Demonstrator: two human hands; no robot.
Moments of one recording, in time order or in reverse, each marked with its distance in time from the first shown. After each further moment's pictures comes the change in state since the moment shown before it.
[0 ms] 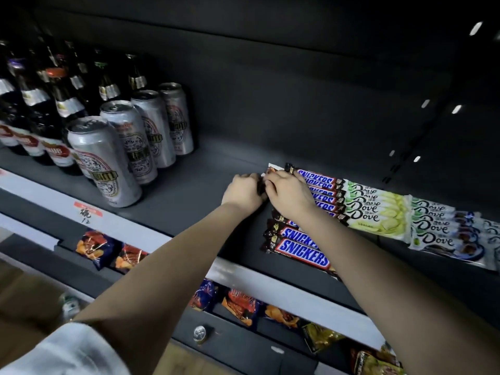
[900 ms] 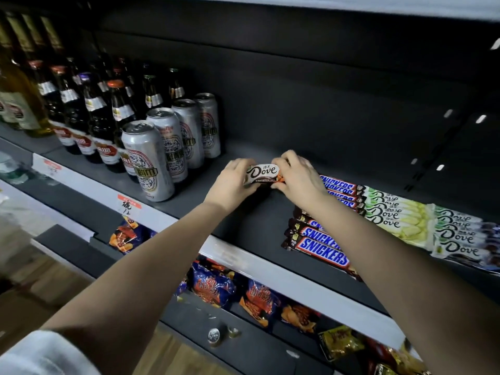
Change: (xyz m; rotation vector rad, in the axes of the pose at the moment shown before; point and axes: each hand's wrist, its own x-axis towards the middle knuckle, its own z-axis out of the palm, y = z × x) left_hand -0.040 -0.046 -0.061 -0.099 0.335 0.252; right_hand 0.013 -0.033 -0.026 -0.143 0.090 -0.237
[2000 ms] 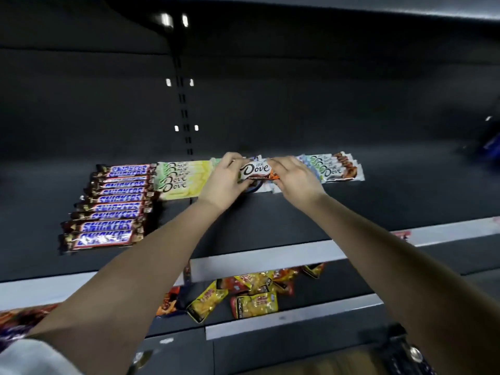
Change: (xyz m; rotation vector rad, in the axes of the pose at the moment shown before) left_hand -0.021 0.335 0.196 -0.262 -0.250 0.419; right_hand -0.330 0.232 -0.124 -0.276 0.035 0.452
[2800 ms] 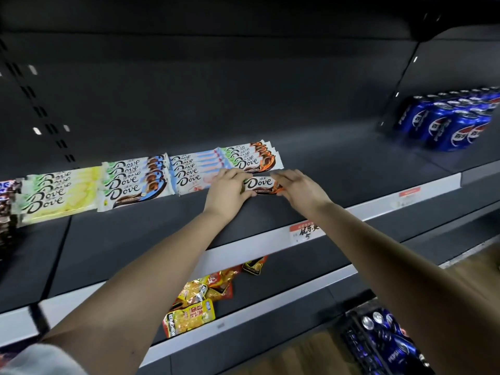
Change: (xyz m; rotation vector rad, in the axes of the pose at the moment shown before) left_hand 0.044 0.121 0.172 0.005 -0.179 0.047; right_hand -0.117 0.178 -0.002 -0.010 -0.201 0.196
